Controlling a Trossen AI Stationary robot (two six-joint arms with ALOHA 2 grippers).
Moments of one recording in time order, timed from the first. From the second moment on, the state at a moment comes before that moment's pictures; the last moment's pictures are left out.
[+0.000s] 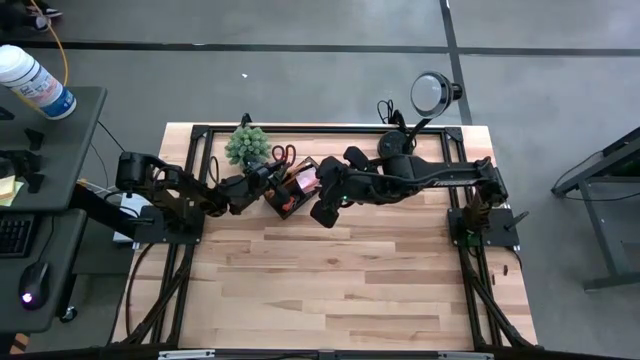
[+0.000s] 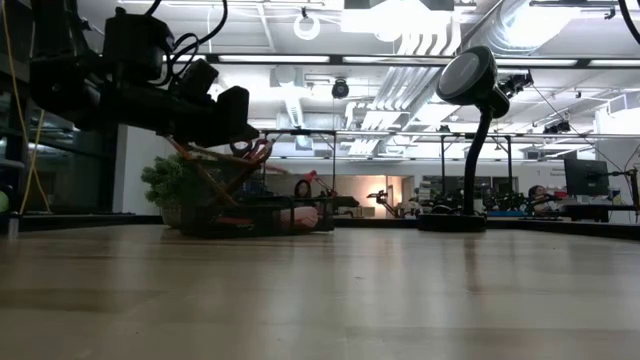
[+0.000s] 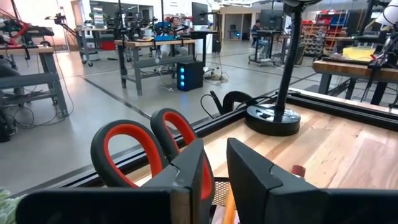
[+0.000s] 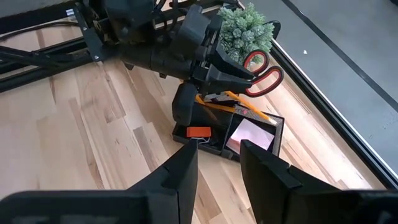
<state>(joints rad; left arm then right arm) 0.26 1.59 0.27 1.28 -0.65 -0.03 0.14 1.86 2.11 -1.09 0.46 0.47</state>
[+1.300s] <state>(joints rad) 0.26 1.59 0.27 1.33 -0.61 -0.08 0.13 1.86 2.11 -1.15 0.49 0.44</state>
